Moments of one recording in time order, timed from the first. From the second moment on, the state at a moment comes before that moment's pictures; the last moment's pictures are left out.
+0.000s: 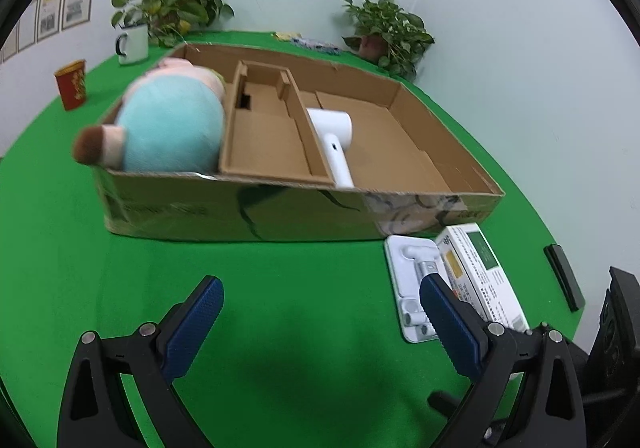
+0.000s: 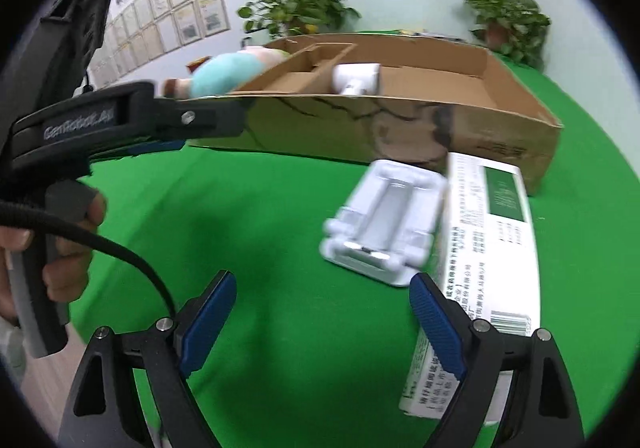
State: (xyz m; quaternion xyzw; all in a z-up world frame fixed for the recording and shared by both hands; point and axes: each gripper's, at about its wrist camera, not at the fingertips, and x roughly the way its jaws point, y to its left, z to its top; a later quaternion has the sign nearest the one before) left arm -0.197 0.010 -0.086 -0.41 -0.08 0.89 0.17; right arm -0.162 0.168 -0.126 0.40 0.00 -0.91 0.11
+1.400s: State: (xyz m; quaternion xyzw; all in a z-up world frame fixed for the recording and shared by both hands) left arm -0.204 0.045 -0.156 -0.54 -0.27 0.72 0.35; right arm -0.139 0.164 -0.141 0.40 0.01 -0.91 0.11
